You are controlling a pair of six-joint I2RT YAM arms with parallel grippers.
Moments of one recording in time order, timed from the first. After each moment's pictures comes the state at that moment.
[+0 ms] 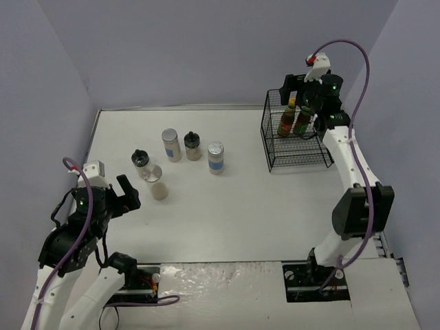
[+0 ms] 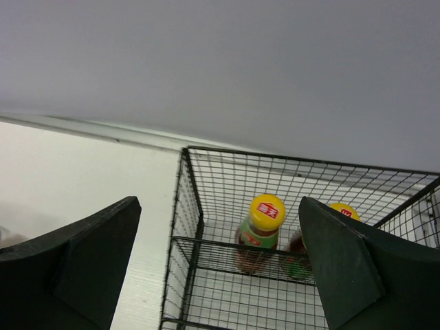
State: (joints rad) left arm -0.33 0.54 0.97 -1.00 -0.33 -0.47; right arm 0.05 1.70 1.56 -0.05 -0.19 0.00
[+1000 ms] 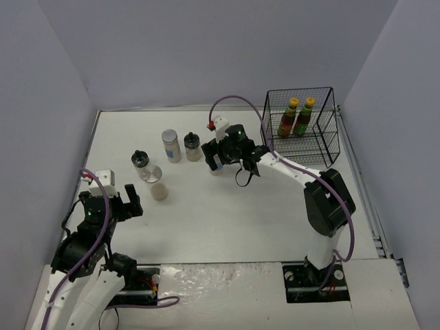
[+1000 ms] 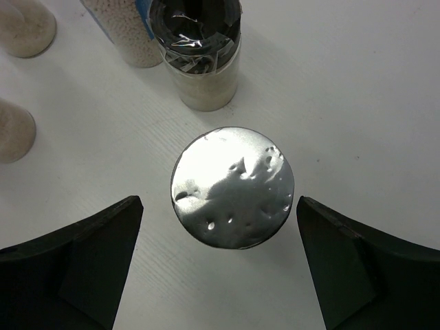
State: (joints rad) left arm -0.33 0.43 0.76 -0.84 -0.36 -0.30; right arm 0.65 1.80 1.29 -0.06 -0.08 -0.03
